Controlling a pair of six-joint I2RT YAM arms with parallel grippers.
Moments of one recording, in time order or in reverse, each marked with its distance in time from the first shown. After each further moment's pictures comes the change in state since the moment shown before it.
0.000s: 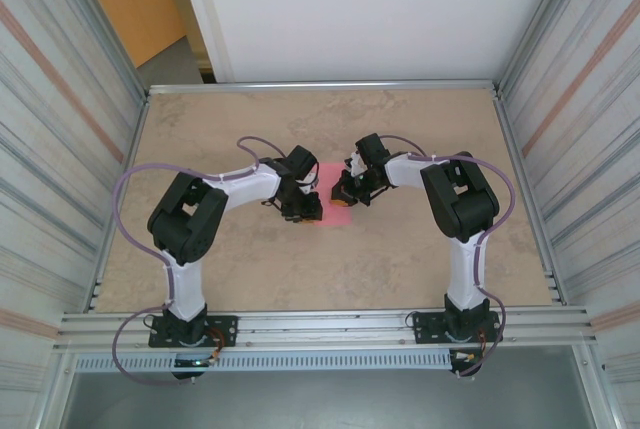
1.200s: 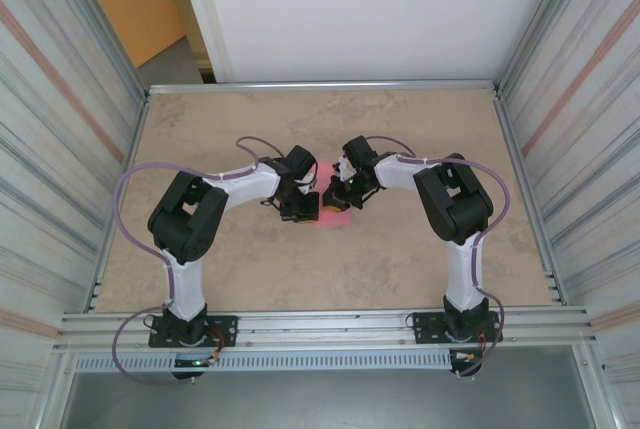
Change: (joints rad) left arm 0.009 0.006 0.001 -0.010 -0.006 0.007; right arm 0.075 -0.001 0.044 -0.071 0.016 -0.039
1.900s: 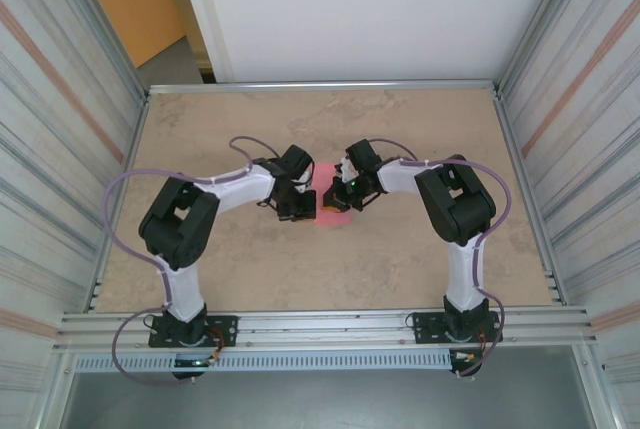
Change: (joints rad) left arm 0.005 -0.093 -0.052 0.027 -0.022 -0.058; right arm -0.010 -0.013 -0.076 0.123 -0.013 0.038
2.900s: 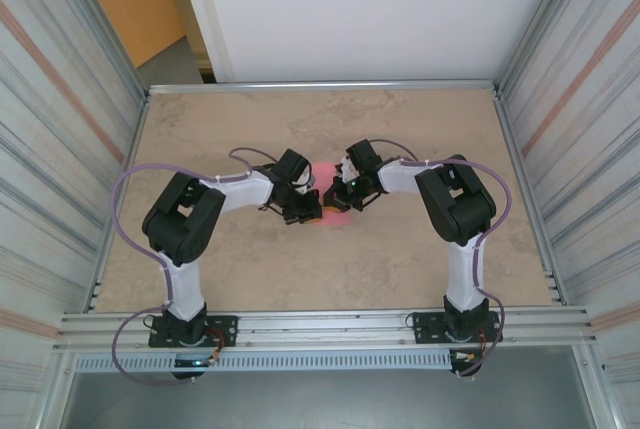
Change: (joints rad) left arm 0.024 0.060 -0.070 0.214 0.163 -0.089; right arm -0.005 0.000 -0.003 0.005 -0.007 0.004
